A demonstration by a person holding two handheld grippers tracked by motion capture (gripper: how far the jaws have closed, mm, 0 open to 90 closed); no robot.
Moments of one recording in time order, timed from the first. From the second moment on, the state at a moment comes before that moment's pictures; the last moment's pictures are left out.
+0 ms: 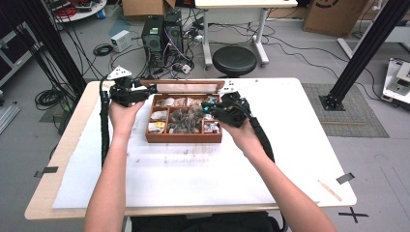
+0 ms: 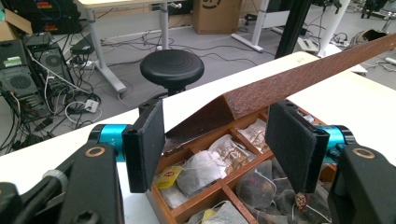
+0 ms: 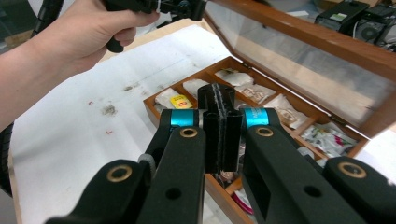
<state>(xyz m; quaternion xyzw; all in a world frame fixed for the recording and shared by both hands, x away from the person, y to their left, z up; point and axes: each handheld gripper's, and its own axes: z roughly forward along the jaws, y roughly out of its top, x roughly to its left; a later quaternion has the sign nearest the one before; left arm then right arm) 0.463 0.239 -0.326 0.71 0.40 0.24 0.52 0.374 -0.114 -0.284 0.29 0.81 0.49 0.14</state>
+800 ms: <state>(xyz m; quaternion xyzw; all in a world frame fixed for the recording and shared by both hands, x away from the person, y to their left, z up) 0.463 0.239 -0.325 0.71 0.40 0.25 0.52 0.347 -0.212 -0.282 0.32 0.79 0.50 0.17</state>
